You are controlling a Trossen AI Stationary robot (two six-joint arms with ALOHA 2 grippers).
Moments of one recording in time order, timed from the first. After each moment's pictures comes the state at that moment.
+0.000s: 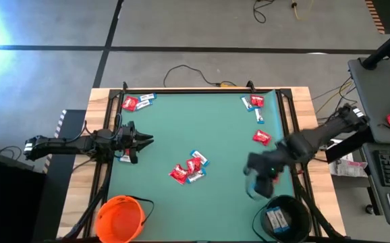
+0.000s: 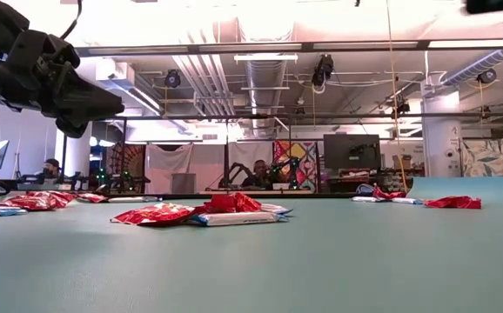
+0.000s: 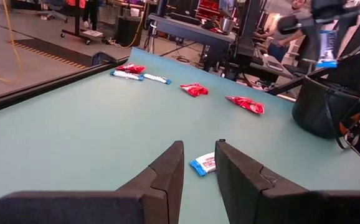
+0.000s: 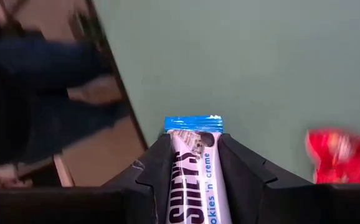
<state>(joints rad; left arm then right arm) 0.02 0.17 0.02 0.03 -0.18 -0.28 0.47 1.30 1.27 -1.06 -0.22 0.96</state>
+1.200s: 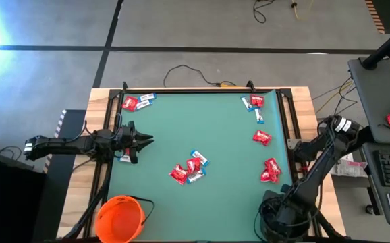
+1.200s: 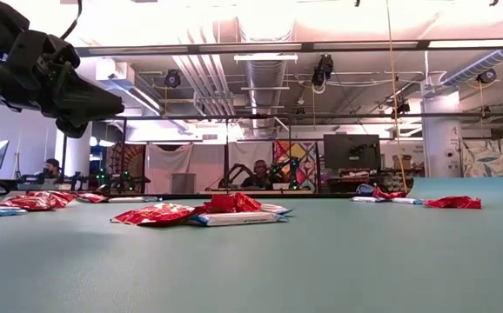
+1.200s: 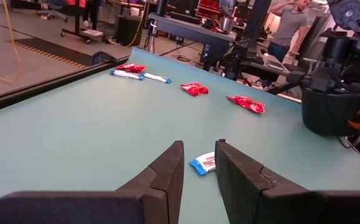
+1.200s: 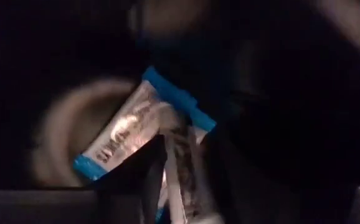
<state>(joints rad) 0.02 0.17 0.02 0.03 -0.18 -0.27 0.97 1.56 0.98 -0.82 -0.15 1.53</state>
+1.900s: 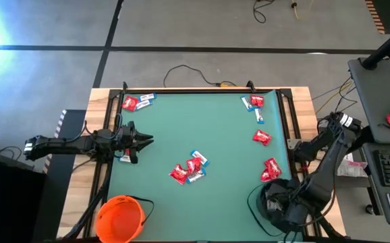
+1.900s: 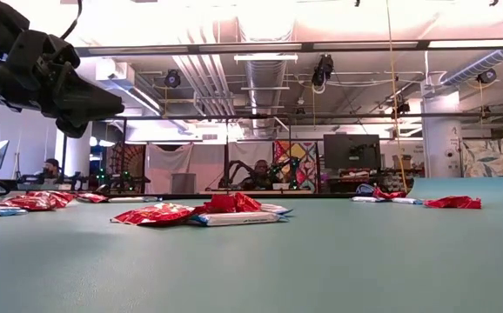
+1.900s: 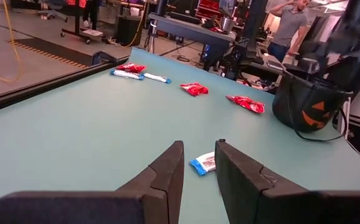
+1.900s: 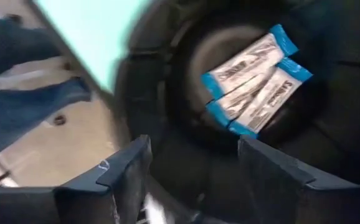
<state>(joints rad) 0.02 0.17 0.02 0.03 -0.18 -0.28 0.96 1.49 1.30 -1.17 -0.06 1.58</state>
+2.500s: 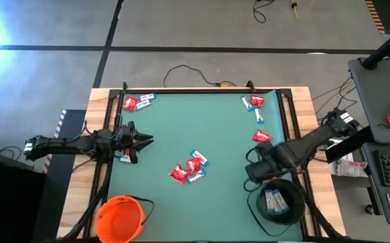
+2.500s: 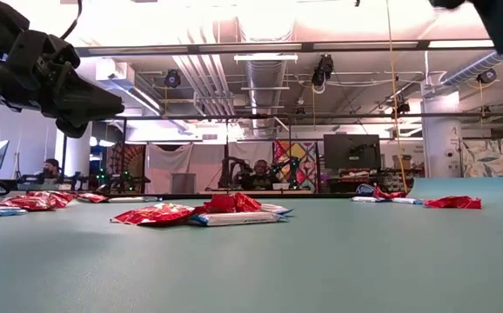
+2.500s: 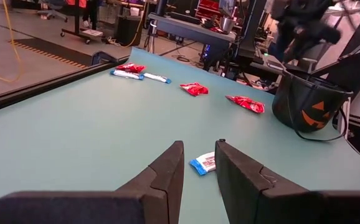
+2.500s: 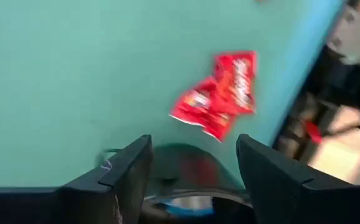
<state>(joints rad) 0.02 0.17 0.02 0.03 -0.18 -0.27 0.48 1.49 1.36 -1.56 0.02 1.68</state>
